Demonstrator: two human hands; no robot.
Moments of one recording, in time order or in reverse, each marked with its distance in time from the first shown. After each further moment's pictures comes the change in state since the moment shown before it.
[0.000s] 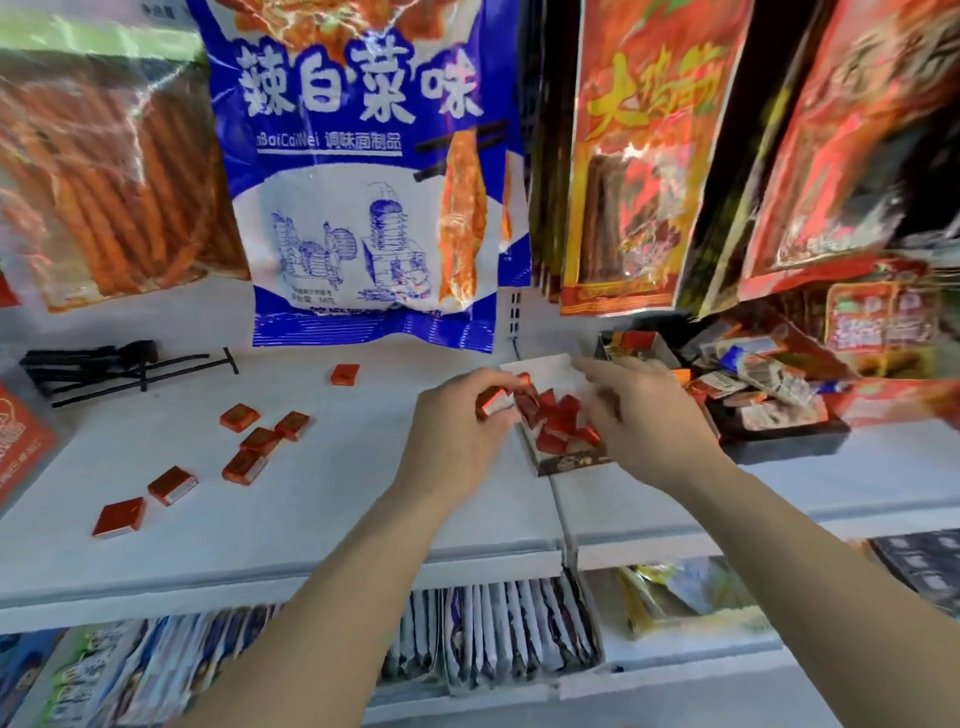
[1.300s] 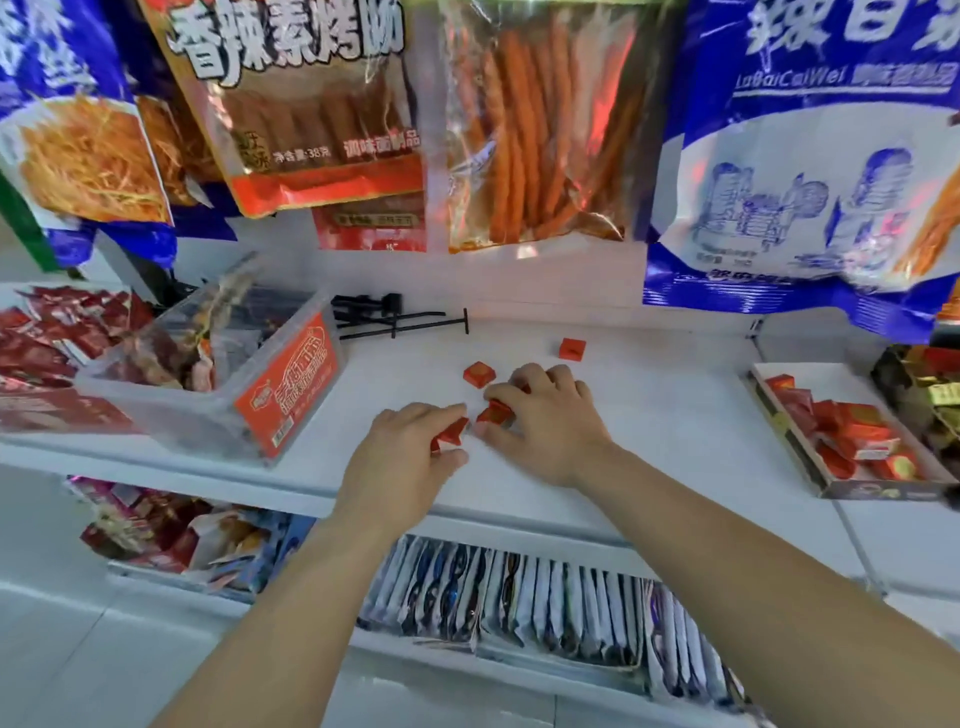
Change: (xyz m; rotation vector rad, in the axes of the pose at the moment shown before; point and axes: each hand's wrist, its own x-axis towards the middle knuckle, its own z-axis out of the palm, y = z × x) left_hand -0.098 -0.167 -0.202 0.516 0.035 -0.206; right_hand 0.053 -0.250 0.168 -0.020 -0.360 -0.360
